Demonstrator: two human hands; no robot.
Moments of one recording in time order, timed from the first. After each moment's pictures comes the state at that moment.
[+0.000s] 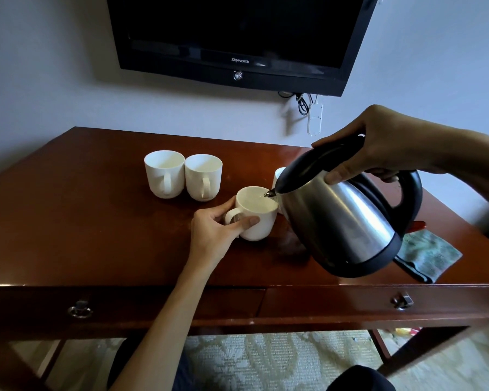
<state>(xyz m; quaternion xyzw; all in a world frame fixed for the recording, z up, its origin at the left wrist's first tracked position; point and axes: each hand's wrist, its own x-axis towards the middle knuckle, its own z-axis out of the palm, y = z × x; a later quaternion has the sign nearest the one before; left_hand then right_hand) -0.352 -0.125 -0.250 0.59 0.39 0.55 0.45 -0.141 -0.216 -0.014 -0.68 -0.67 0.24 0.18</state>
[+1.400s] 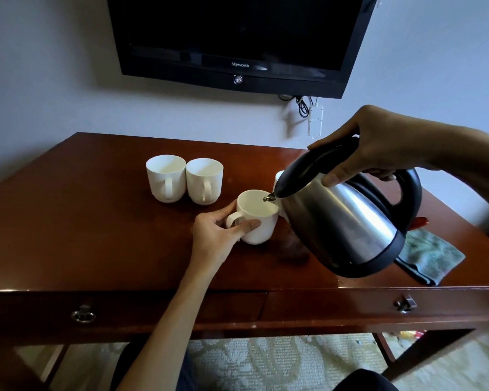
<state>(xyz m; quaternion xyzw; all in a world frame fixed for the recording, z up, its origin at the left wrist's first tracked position) -0.350 -0.127 -0.247 0.58 0.38 0.55 0.47 -0.148 -0.215 -0.007 -0.68 -0.68 0.23 0.16</state>
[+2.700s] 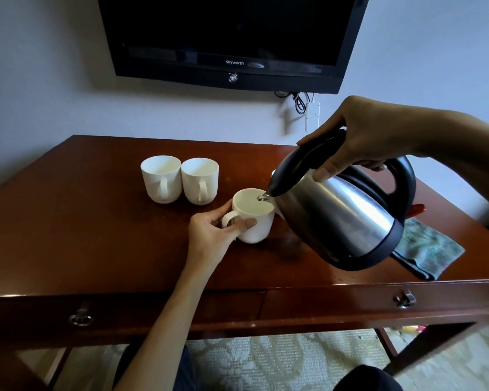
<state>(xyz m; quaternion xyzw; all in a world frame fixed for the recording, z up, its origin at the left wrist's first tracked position) -0.351 -0.126 -0.249 0.58 0.38 0.55 0.47 -0.150 -0.208 -0.001 -0.67 -0.70 0.20 0.12</state>
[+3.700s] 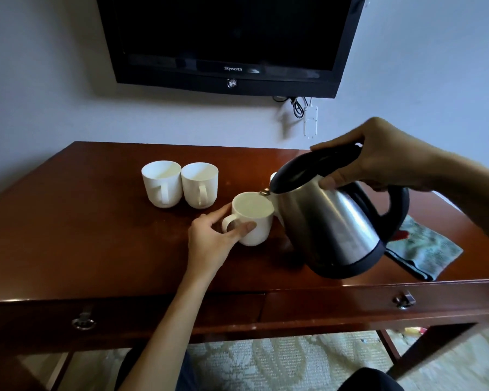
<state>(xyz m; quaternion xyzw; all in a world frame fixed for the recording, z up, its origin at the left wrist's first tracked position) -0.352 -0.121 -0.257 0.61 0.42 0.54 0.40 -0.128 -0.225 -0.030 -0.65 -0.68 0.22 0.27</state>
